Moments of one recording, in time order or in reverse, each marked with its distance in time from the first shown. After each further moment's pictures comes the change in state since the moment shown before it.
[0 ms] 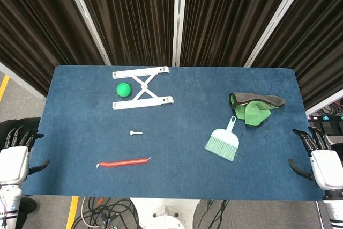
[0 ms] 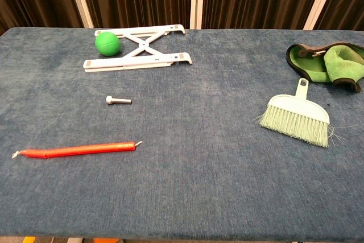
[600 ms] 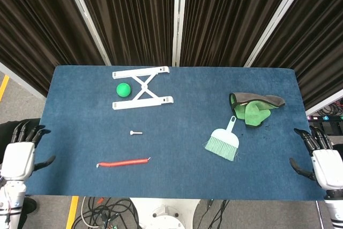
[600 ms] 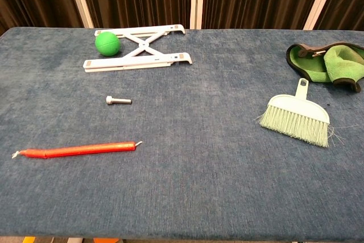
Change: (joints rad) left arm -0.057 0.012 -0.029 -0.031 0.061 -0.029 0.025; right arm -0.006 0.007 0.002 0.006 -0.015 0.029 0.006
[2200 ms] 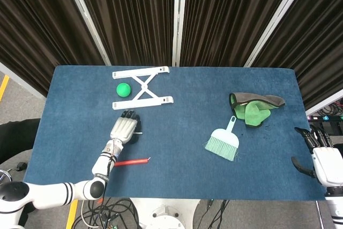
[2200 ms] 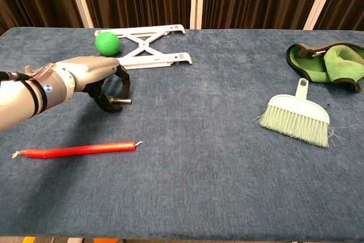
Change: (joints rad) left arm -0.674 -0.553 -0.116 0.312 -0.696 -0.555 0.434; right arm 0.017 0.005 0.004 0.005 0.042 -0.054 0.003
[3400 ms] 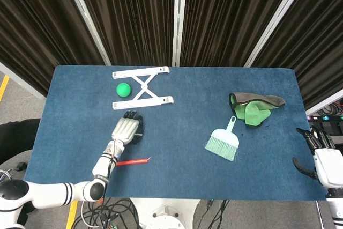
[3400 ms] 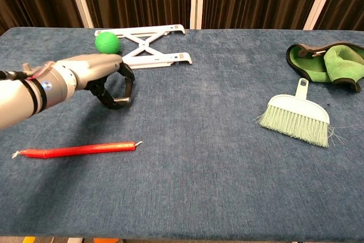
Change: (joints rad) left arm -0.011 0.023 0.015 -0.044 0.022 0.034 -0.105; right arm -0.010 0.000 -0.001 -0.004 0.001 0.009 -0.003
